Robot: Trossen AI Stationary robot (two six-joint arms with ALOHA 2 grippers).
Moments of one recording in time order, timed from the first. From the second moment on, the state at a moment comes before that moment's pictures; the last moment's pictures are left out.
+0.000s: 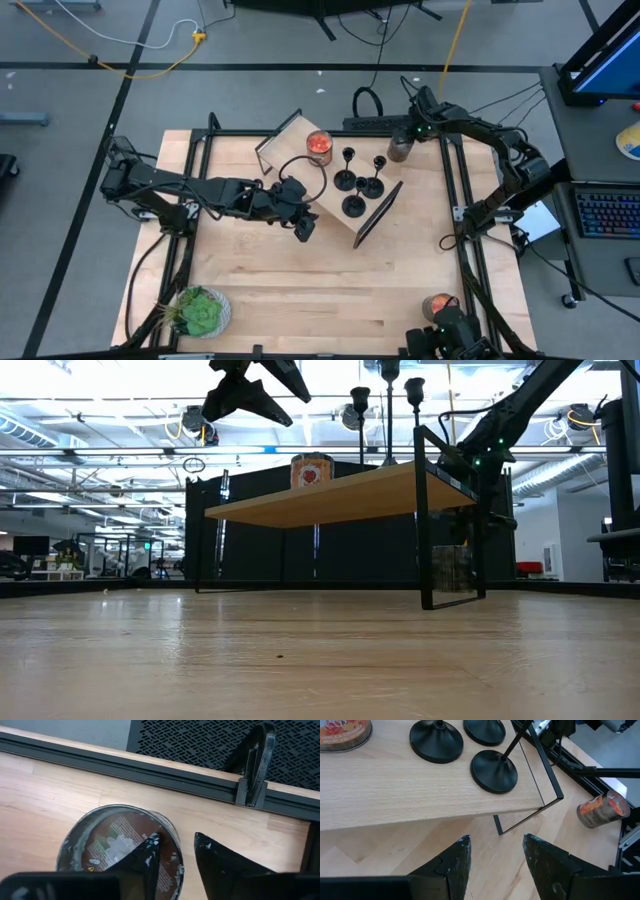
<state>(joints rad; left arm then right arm) -0.14 1.48 1.27 -0.52 -0.29 -0.77 -1.07 1.59 1.03 -0.58 0.02 0.28</state>
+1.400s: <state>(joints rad) -0.14 1.48 1.27 -0.45 -0.29 -0.79 -1.01 1.17 0.87 -0.76 0.16 0.36</state>
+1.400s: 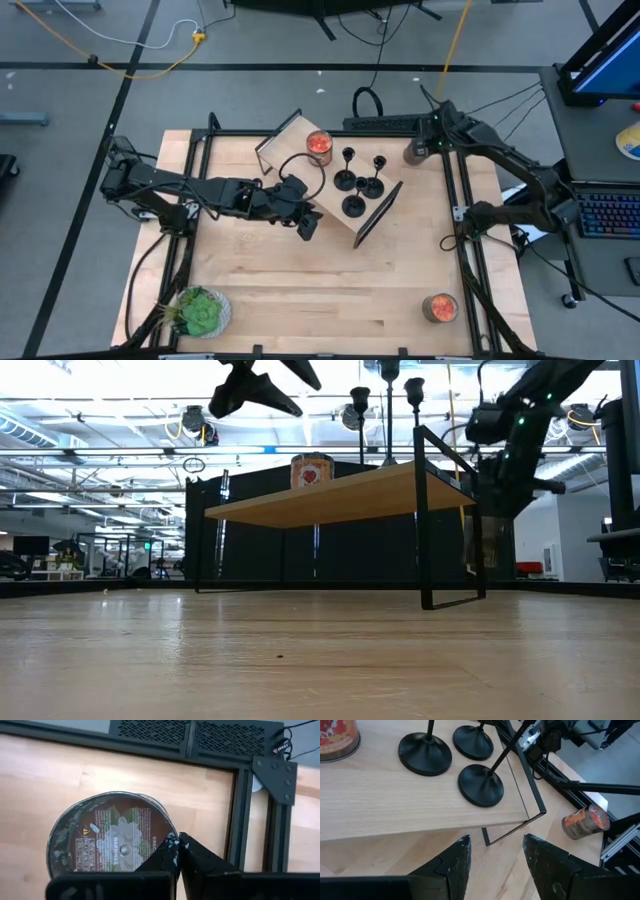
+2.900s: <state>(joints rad) -0.26 1.49 1.27 -0.44 -0.21 -0.70 -0.03 1.03 0.88 -1.24 -0.03 1.08</state>
